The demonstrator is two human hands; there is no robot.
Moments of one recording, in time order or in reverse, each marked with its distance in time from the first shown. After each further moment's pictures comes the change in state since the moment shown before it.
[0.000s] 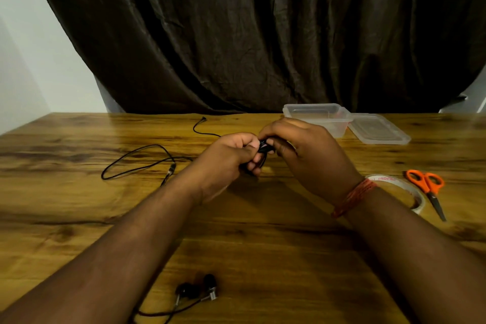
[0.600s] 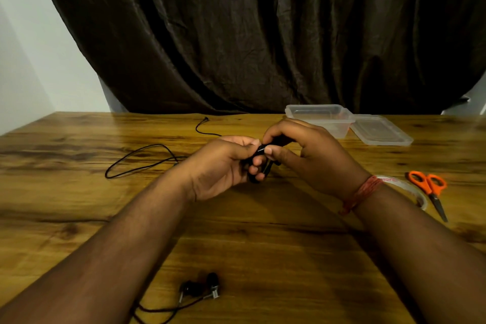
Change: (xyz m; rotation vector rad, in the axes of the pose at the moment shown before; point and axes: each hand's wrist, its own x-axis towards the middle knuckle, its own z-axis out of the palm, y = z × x) left_hand -0.004 0.005 -0.011 -0.281 -0.161 -0.145; right_hand -0.002 0.003 -0.005 0.211 -0.051 0.019
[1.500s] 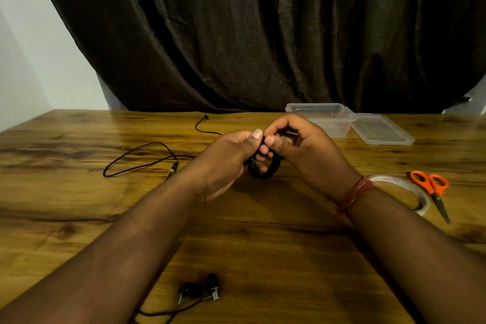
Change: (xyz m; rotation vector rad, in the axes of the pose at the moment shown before) left_hand 0.004 -0.003 0.011 0.217 0.172 0.126; right_hand 0.004 -0.002 0.017 0.653 0.073 0.257
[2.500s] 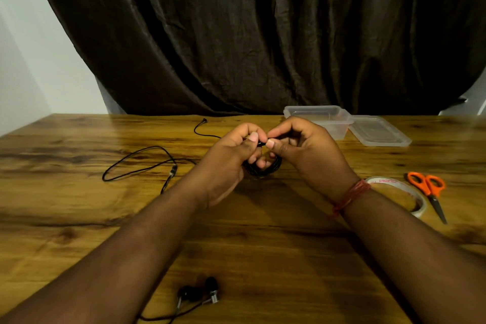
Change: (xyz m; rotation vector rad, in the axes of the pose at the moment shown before) left_hand 0.001 -0.005 0.004 -0.026 0.008 0.133; right_hand 0.001 0.001 -0.002 -0.060 0.144 0.031
